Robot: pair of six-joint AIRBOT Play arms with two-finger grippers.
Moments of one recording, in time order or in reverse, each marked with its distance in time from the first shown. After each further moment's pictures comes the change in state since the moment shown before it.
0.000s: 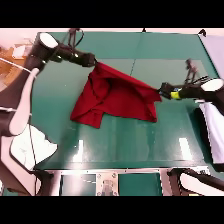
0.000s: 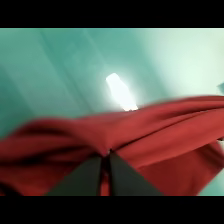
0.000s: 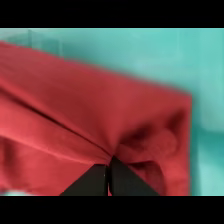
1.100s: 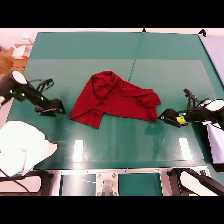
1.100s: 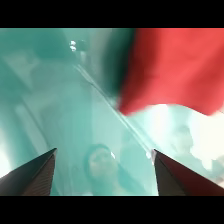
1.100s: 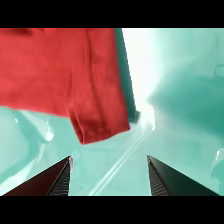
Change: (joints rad) left arm 0.297 0.424 -0.812 0.379 -0.304 -0.188; right arm -0.150 0.174 -0.269 -0.106 0.262 -0.012
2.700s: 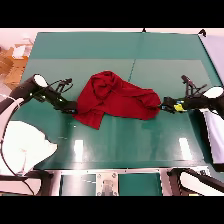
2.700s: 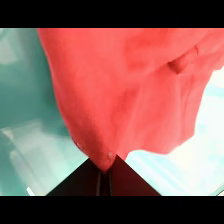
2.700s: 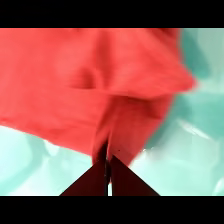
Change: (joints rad) left arm -0.185 -0.058 0.010 -0.110 0.125 0.124; right arm 0.042 -0.097 0.180 0.049 -0.005 -0.022
